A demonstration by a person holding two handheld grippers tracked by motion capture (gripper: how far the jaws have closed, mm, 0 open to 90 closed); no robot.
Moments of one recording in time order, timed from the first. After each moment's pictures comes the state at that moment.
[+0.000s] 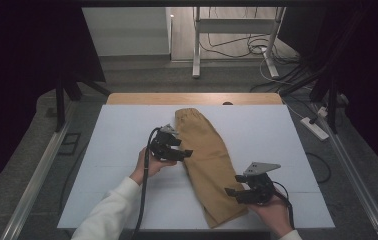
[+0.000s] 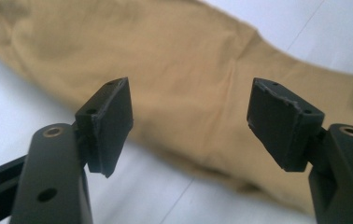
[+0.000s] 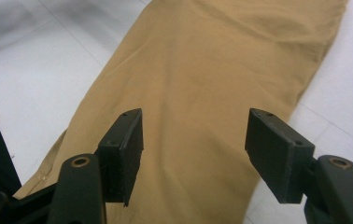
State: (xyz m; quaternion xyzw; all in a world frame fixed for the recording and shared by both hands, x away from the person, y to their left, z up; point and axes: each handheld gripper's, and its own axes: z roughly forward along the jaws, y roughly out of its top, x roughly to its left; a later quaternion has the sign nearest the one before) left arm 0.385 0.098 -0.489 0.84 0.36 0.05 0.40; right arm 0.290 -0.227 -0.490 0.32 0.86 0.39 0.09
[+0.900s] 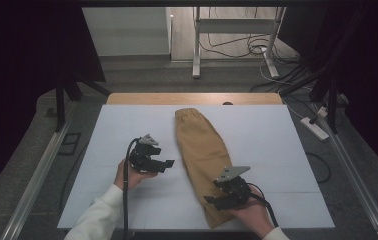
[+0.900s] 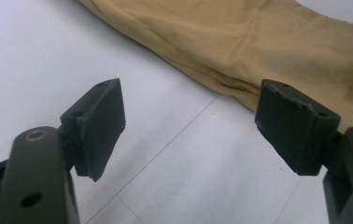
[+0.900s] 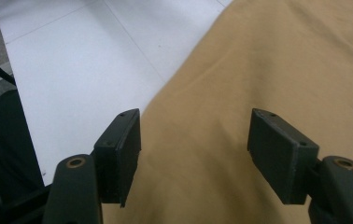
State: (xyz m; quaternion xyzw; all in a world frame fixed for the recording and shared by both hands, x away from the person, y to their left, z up) left arm 0.350 0.142 -0.495 0.84 0.39 0.07 0.38; right arm 0.283 -0.166 -0.501 0.25 0.90 0.36 0.06
